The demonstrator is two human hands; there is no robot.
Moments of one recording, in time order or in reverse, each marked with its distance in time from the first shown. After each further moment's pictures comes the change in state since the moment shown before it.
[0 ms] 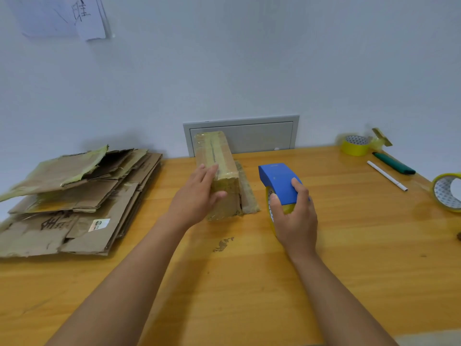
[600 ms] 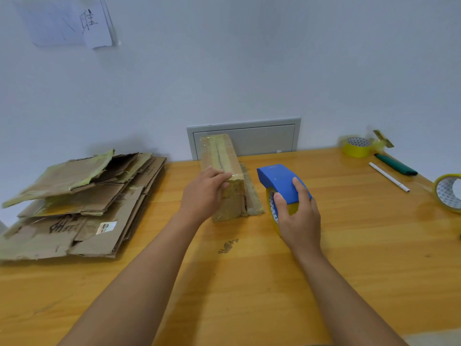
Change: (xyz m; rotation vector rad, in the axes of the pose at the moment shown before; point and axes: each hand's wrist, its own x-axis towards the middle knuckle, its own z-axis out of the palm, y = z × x) left_hand 0.005 0.020 -0.013 0.005 0.137 0.082; right_hand 0.001 -0.011 -0.006 0.044 -0.053 0.067
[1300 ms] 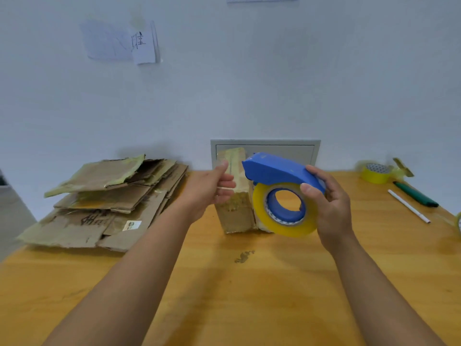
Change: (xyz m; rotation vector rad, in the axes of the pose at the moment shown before) left_hand -0.002 0.000 -0.075 -1.098 -0.070 -0.721; right_hand 0.032 -0.064 -0.034 0.632 -0.247 -0.125
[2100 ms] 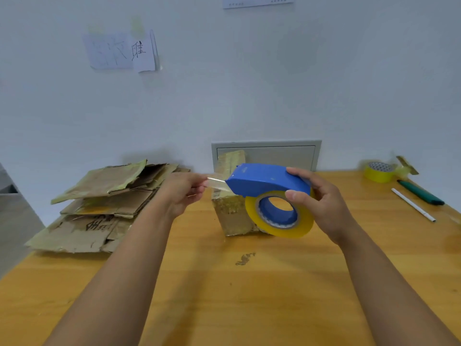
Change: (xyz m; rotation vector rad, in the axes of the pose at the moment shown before) left_hand 0.004 0.008 -0.040 -0.106 0.098 -0.061; right_hand 0.013 -0.011 -0.010 -0.197 -0.330 0.018
